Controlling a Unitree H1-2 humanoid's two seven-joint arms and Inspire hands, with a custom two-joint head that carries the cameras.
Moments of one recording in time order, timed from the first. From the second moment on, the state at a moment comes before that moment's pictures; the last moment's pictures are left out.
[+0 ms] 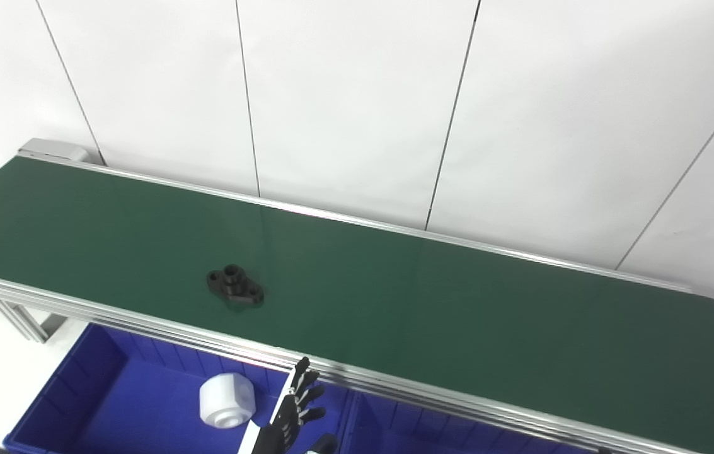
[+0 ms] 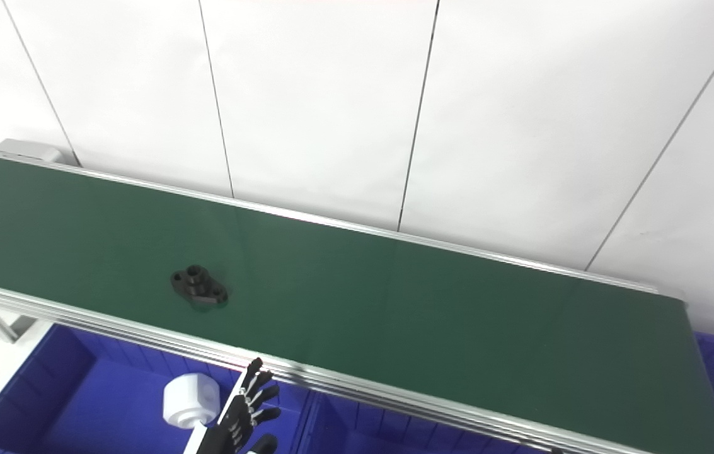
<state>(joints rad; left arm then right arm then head) 0.46 -0.10 -0.16 -0.01 0.18 -0.42 0.08 0.33 -0.08 -0.03 0.16 0.07 -0.40 0.09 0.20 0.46</state>
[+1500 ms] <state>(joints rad) 0.39 -0.07 -0.18 0.05 0.14 -0.43 0.09 -0.16 -0.08 0.17 -0.09 -0.71 -0.03 0.02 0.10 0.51</state>
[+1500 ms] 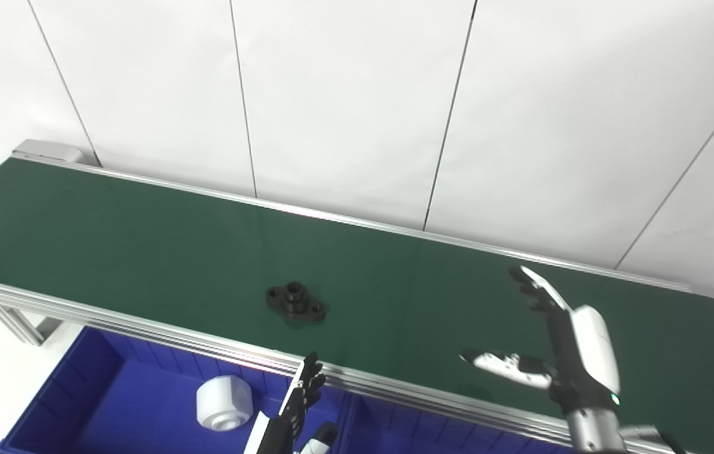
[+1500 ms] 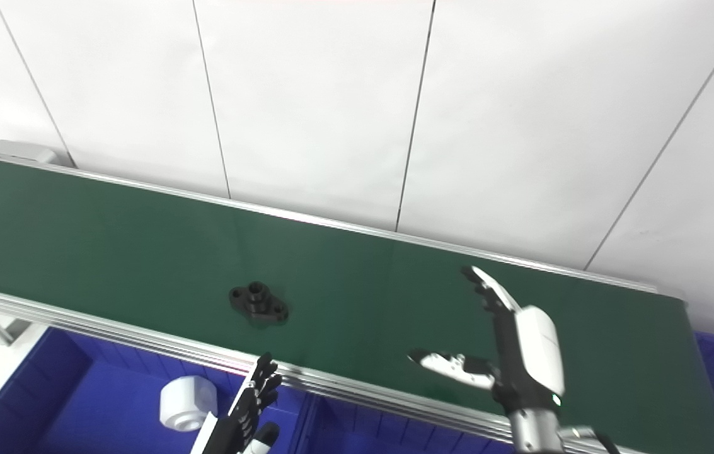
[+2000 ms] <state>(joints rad) 0.39 -0.08 -0.19 0.03 0.13 -0.43 0.08 -0.30 -0.03 0.33 0.05 -0.90 0.08 0.00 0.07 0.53</state>
